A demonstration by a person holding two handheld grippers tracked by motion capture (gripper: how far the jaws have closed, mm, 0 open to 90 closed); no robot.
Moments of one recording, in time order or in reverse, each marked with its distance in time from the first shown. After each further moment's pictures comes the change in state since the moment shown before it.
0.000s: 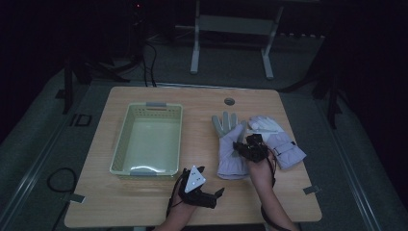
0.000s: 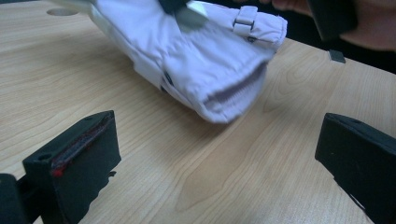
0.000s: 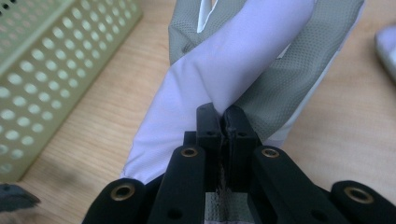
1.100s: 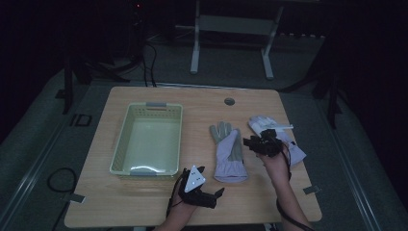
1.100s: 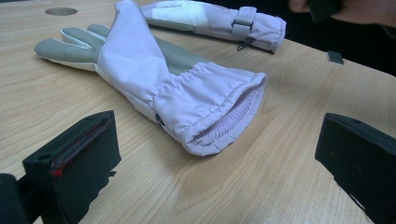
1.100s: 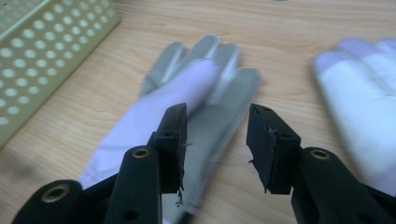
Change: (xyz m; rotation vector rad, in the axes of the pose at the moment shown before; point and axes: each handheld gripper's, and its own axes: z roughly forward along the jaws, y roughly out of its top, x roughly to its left) left arm 0.001 0.000 0.000 -0.002 -0.006 -0.008; right arm -0.050 0.012 -0.015 -0.023 0.002 -0.071
